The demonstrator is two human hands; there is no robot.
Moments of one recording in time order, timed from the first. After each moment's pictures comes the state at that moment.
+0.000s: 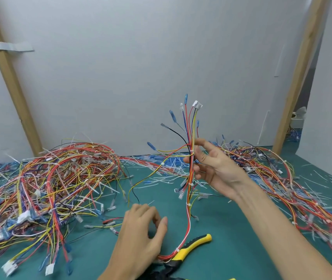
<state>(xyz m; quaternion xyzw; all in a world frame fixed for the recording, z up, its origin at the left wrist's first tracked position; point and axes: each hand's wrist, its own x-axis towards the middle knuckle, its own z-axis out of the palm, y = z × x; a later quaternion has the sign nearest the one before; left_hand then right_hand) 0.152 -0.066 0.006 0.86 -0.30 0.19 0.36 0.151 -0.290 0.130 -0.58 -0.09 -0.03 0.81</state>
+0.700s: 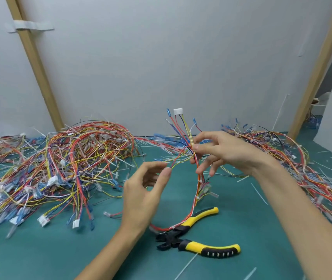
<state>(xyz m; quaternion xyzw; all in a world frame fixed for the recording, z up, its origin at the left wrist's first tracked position) 0.132 -0.065 0.045 0.70 -0.21 0.18 0.65 0.130 -0.278 0.147 -0.82 -0.05 0.05 0.57</state>
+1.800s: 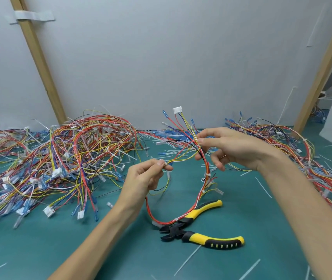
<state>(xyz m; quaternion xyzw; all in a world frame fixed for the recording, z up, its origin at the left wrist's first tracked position) 0.150 -0.047 0.053 0.64 -0.18 -0.04 0.74 0.131 -0.278 0.147 -0.83 -0.02 0.09 0.55</state>
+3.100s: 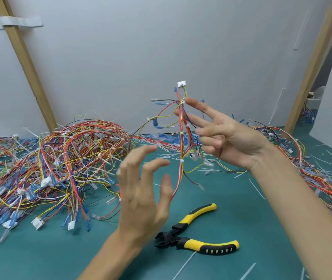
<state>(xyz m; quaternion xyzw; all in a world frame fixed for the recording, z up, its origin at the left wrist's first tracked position) 0.117 -0.065 0.056 0.73 -0.33 0.45 0.39 0.121 -0.275 0.166 -0.59 -0.16 0.10 0.79</state>
